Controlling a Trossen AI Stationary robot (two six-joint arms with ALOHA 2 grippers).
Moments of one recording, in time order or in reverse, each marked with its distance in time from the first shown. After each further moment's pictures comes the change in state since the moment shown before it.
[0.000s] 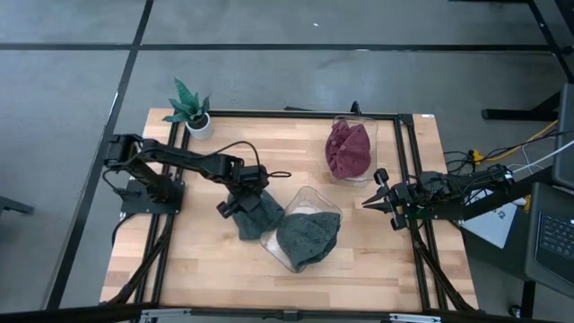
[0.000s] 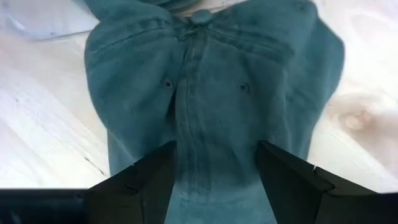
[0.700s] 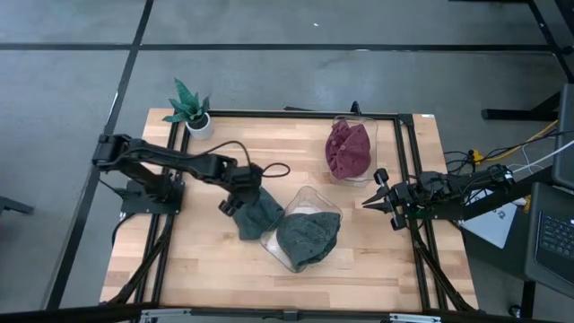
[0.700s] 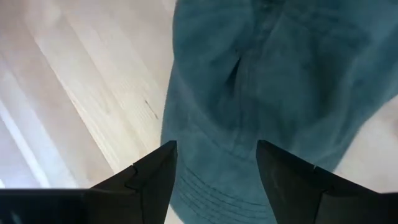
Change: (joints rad) left arm -0.043 -0.099 -0.009 -0.010 -0.257 -0.226; right arm 0.000 0.000 0.000 0.000 0.000 -0.001
